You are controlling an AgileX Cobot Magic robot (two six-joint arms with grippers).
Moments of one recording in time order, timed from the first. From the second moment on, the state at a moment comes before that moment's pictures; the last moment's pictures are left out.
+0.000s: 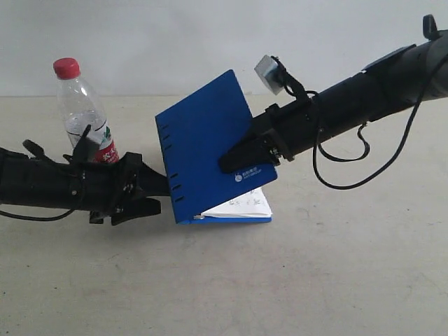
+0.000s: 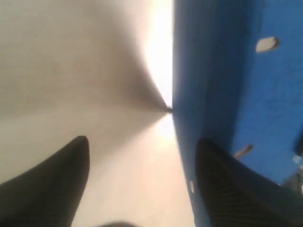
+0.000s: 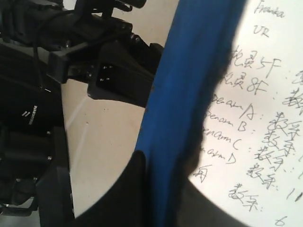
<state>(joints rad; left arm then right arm) 0.01 2.04 -0.85 -1.74 0.96 1.36 0.24 2.07 -1.33 1.26 1.20 -1.19</state>
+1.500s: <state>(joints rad) 0.02 2.04 -0.80 -1.73 1.16 1.62 0.15 2.08 -1.31 1.15 1.21 -1.02</state>
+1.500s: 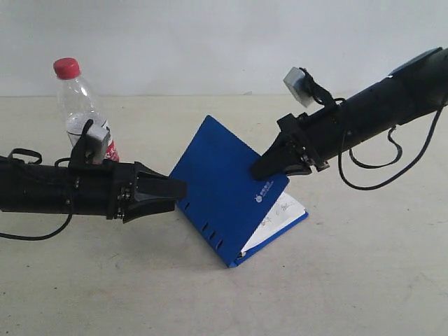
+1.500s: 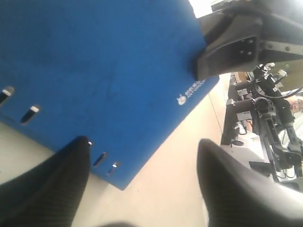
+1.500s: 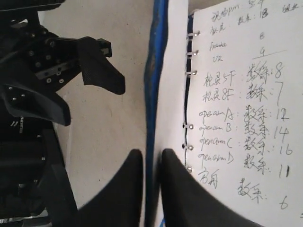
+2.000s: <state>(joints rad) 0.02 2.04 -0.80 -1.73 1.21 1.62 0.25 2.17 -1.34 1.16 1.12 -1.04</state>
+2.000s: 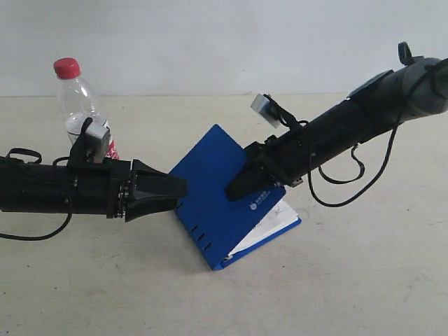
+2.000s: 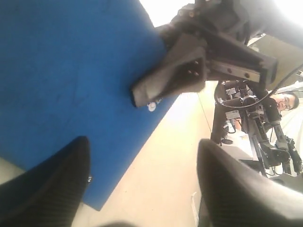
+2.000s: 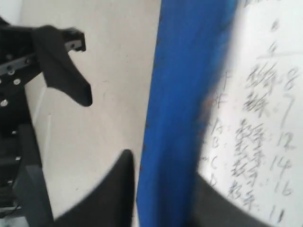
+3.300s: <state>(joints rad) 0.03 2.30 -1.06 -1.73 1.22 1.68 0.19 2.11 -1.37 1.26 1.18 -1.09</state>
